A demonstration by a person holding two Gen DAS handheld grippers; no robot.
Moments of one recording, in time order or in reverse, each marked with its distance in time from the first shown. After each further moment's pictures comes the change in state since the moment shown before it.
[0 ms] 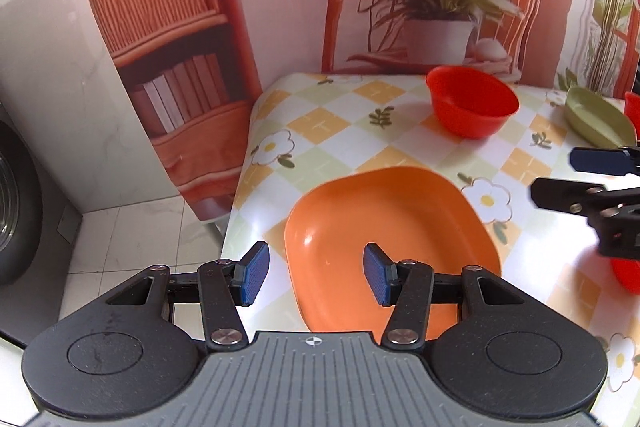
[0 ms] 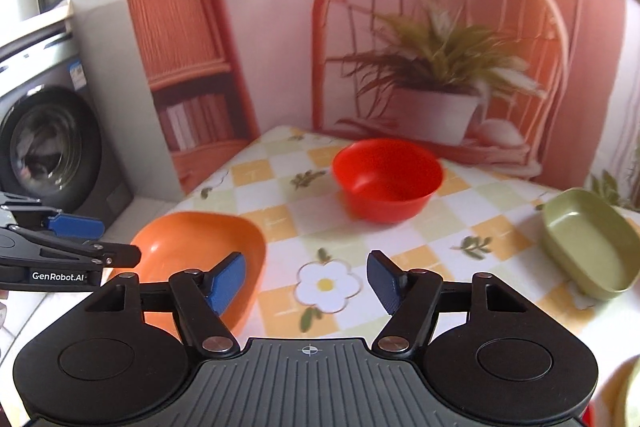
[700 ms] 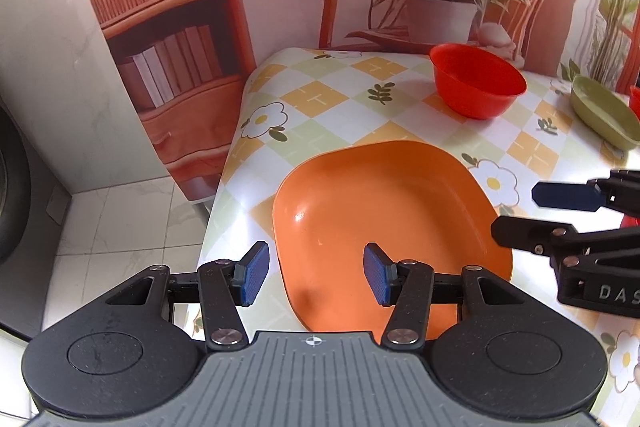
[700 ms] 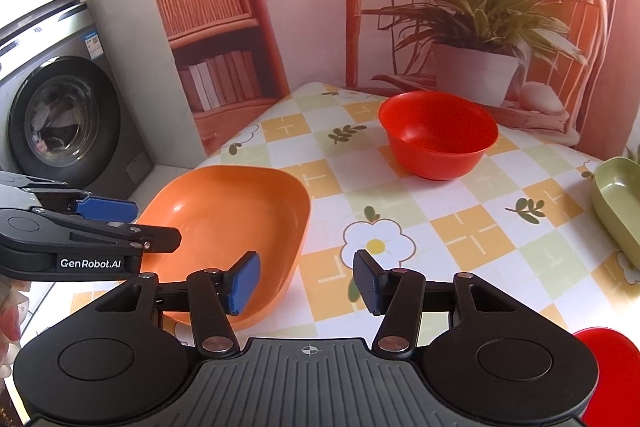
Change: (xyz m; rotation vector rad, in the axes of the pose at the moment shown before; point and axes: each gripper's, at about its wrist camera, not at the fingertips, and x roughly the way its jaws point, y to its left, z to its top) left arm 0.020 0.003 -0.009 -0.042 0.031 -0.028; right arm 0.024 0.017 -0.017 -0.009 0.089 0.070
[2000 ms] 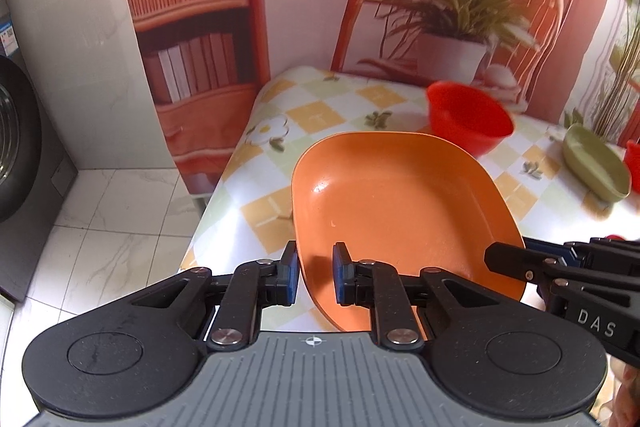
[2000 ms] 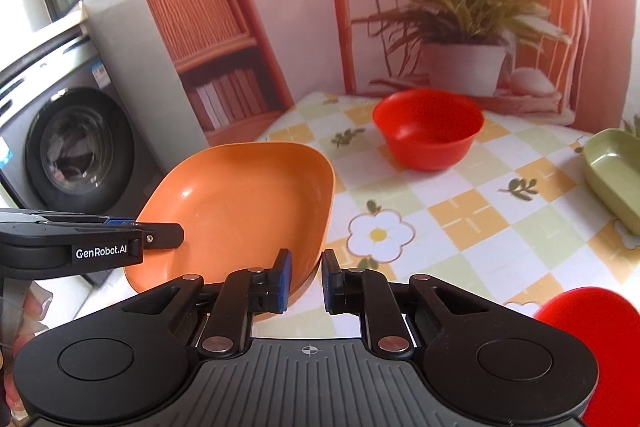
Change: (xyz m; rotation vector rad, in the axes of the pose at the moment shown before) left arm -0.034 -0.013 0.001 -0.129 -0.064 0.014; right arm -0.036 -0.013 -0.009 0.096 -0.049 0.056
